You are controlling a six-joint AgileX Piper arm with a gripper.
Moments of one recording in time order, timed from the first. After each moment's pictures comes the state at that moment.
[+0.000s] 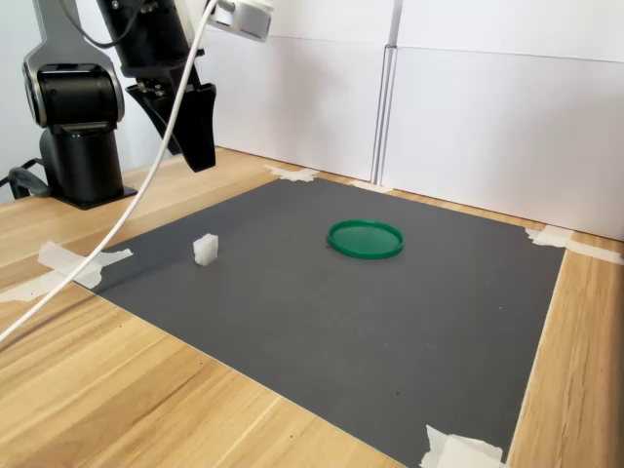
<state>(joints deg) -16.6 72.8 -49.8 14.4 60.7 -88.3</state>
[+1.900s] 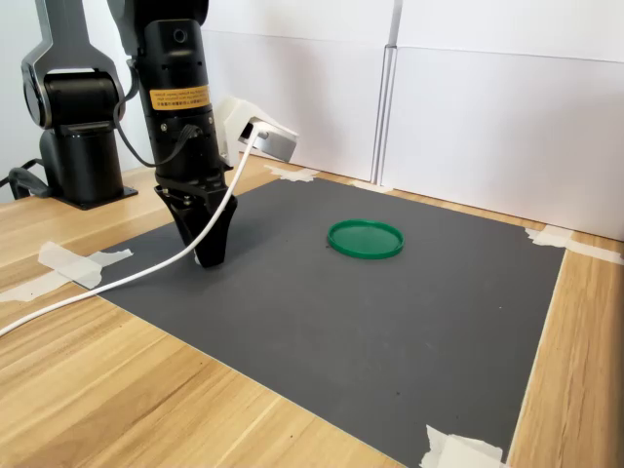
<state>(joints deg) -11.0 87.6 -42.4 5.6 37.0 -79.5</state>
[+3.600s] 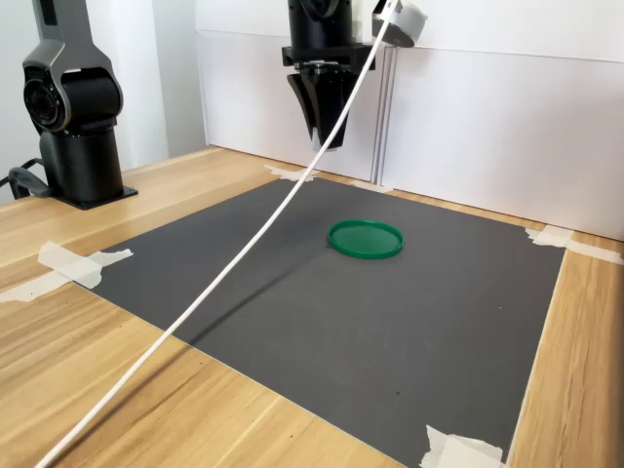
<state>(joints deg) 15.6 90.8 -71.3 0.0 59.7 -47.4</state>
